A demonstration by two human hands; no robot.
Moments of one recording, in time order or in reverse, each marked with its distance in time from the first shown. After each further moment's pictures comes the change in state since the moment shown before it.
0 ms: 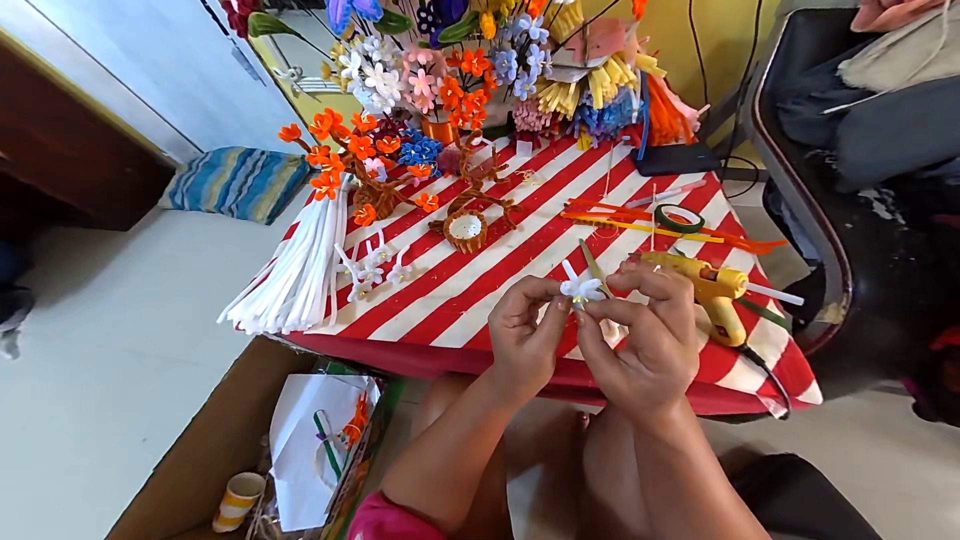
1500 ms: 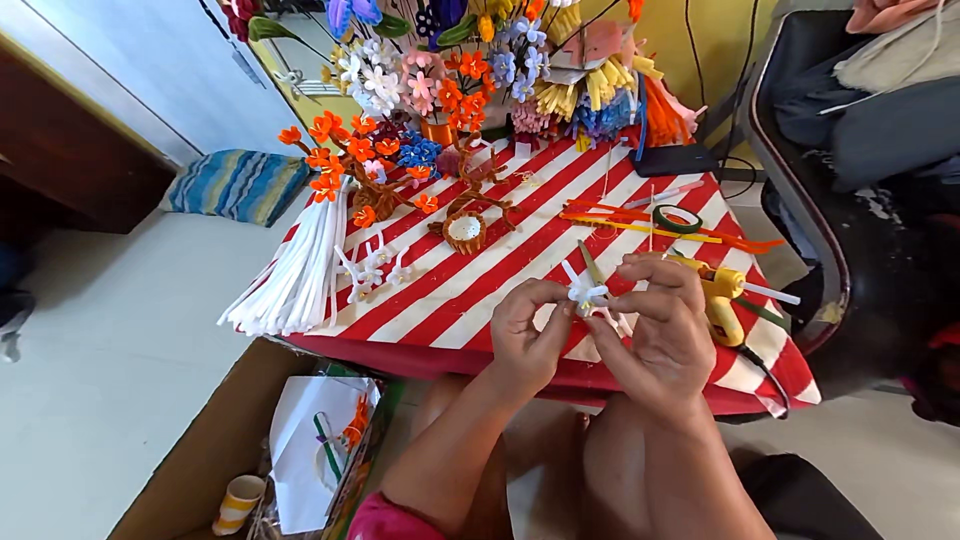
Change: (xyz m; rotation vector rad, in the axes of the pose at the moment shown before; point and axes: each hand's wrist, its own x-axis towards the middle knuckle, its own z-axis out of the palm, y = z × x) left_hand 0.001 -0.002 -0.005 0.162 -0.097 0.080; right_hand 0.004 0.014 -0.012 0.236 -0.080 0.036
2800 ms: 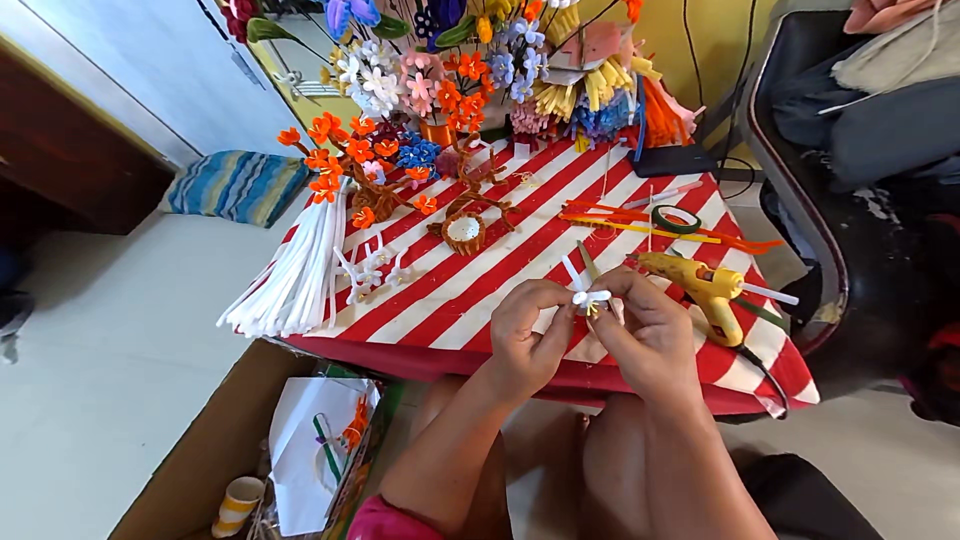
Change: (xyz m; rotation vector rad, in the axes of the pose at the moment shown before) left_hand 0.004 -0.003 -0.004 0.186 -0.066 0.137; right_hand 0.002 -0.009 0.000 0.212 -0.087 0.360
